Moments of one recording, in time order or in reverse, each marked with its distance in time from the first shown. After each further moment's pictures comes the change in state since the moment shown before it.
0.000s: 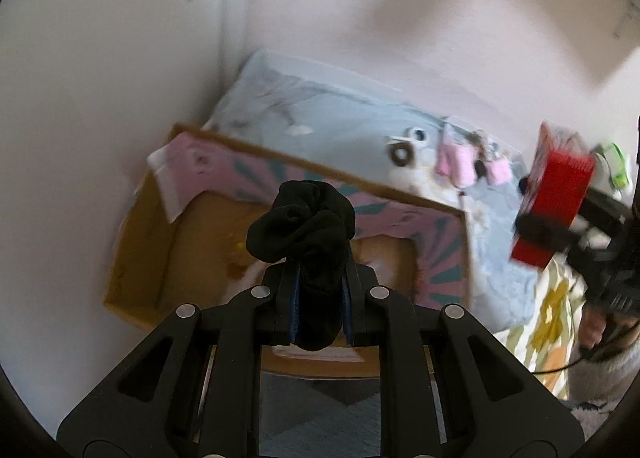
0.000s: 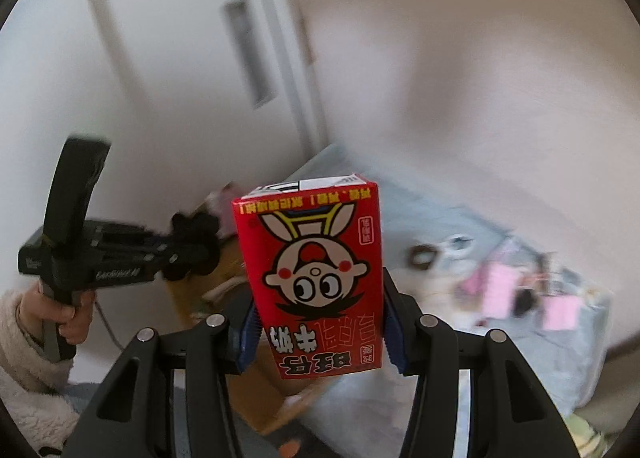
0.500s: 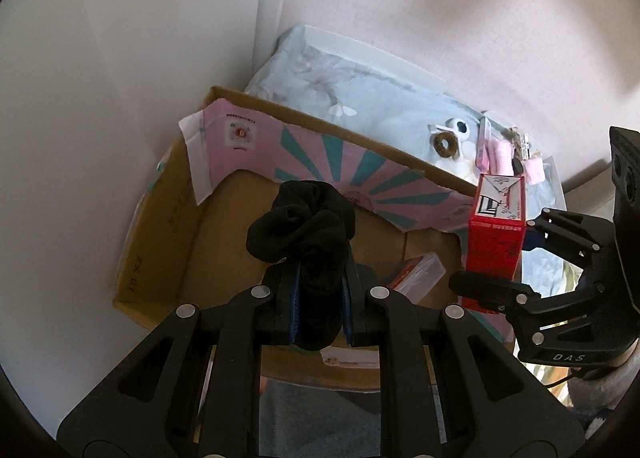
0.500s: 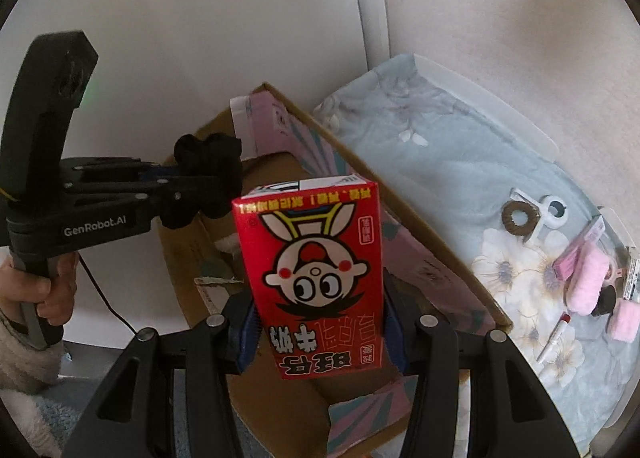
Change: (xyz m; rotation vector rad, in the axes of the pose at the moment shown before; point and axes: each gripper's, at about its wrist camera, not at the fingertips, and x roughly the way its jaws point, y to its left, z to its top) left arm 0.027 0.031 -0.008 -0.016 0.041 0.044; right arm 0.100 0.037 -0.016 -0.067 0.257 0.090
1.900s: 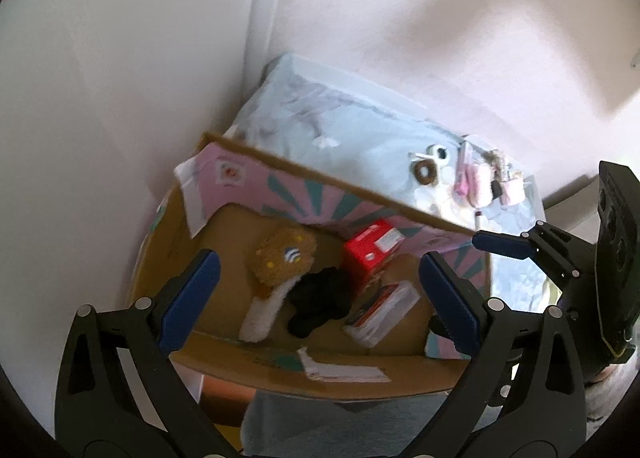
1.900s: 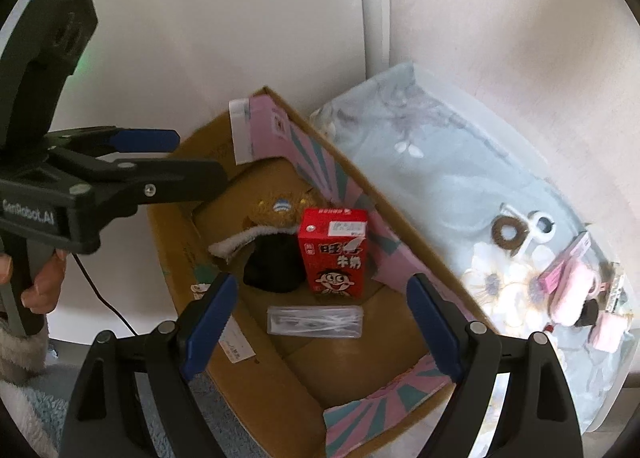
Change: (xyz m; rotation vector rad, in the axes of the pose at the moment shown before) left arm -0.022 -0.009 0.026 0.051 -0.048 -0.072; right arm -0.004 0.015 0.011 -0.031 -0.014 -0.069
